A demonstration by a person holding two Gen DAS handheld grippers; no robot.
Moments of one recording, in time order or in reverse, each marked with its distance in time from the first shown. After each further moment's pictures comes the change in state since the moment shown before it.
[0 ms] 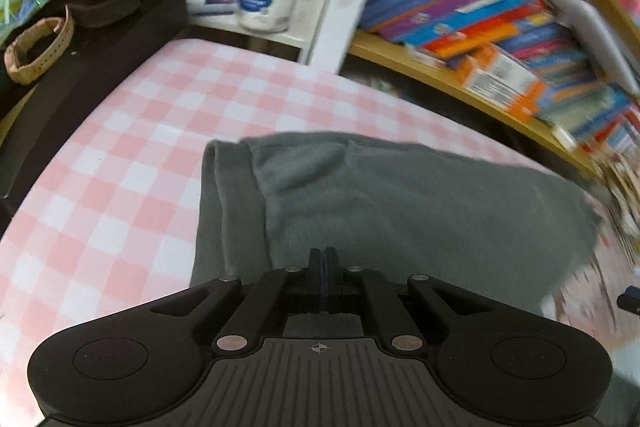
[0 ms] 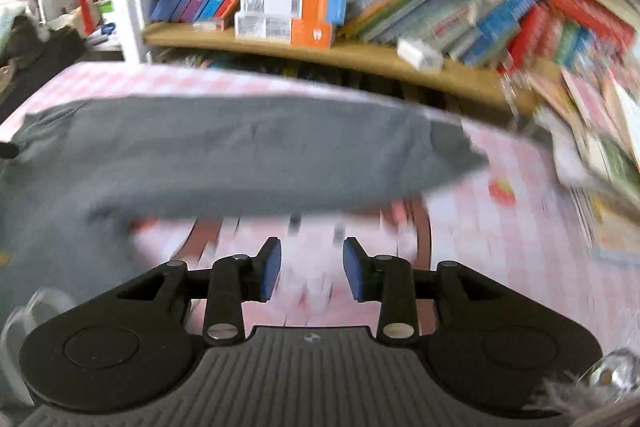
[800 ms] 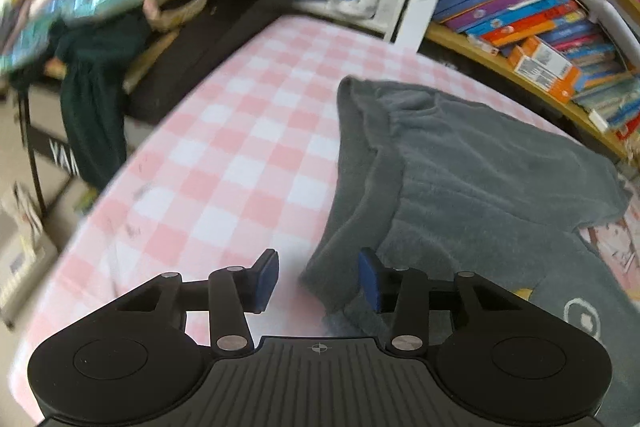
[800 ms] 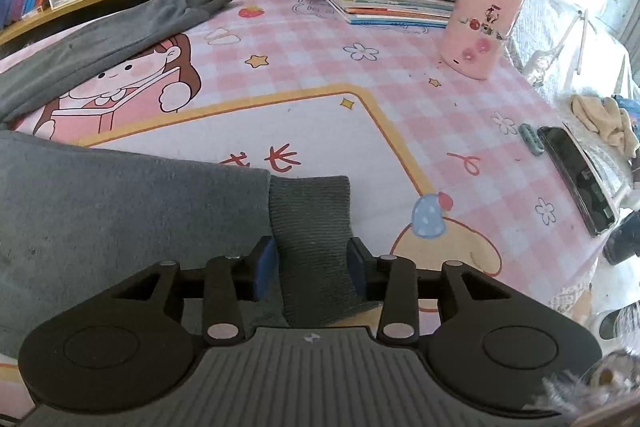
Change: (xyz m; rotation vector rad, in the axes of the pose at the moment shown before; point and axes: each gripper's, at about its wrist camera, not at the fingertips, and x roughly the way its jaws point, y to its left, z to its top) left arm -0.075 0.051 -0.064 -0.112 0.005 0.147; right arm -0.106 -0.051 -0.153 0.405 0.139 -0.390
